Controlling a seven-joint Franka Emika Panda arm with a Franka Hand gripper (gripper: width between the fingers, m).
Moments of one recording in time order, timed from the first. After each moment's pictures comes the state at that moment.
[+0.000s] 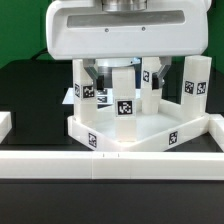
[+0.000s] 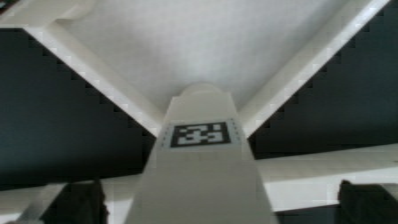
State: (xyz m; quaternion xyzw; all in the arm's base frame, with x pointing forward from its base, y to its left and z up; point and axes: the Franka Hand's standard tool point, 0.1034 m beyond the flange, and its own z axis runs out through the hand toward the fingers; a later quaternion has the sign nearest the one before) arm 0.612 -0.024 0.103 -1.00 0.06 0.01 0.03
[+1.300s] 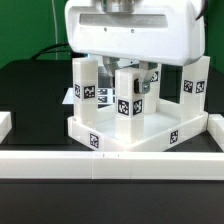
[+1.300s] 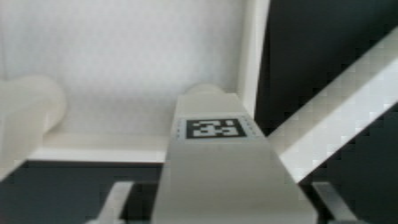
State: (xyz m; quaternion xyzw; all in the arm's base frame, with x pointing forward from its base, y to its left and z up) arm 0.613 -0.020 0.102 -0.91 0.42 0.01 0.03
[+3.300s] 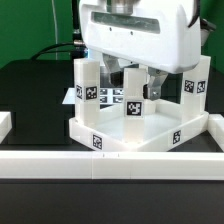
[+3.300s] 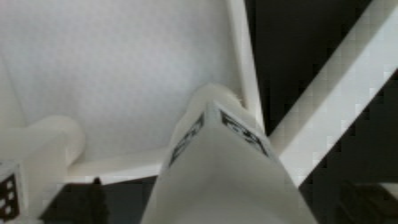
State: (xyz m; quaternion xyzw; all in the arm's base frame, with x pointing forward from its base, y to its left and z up) arm 0.616 -0.016 0.102 -0.87 0.49 0.02 0.02
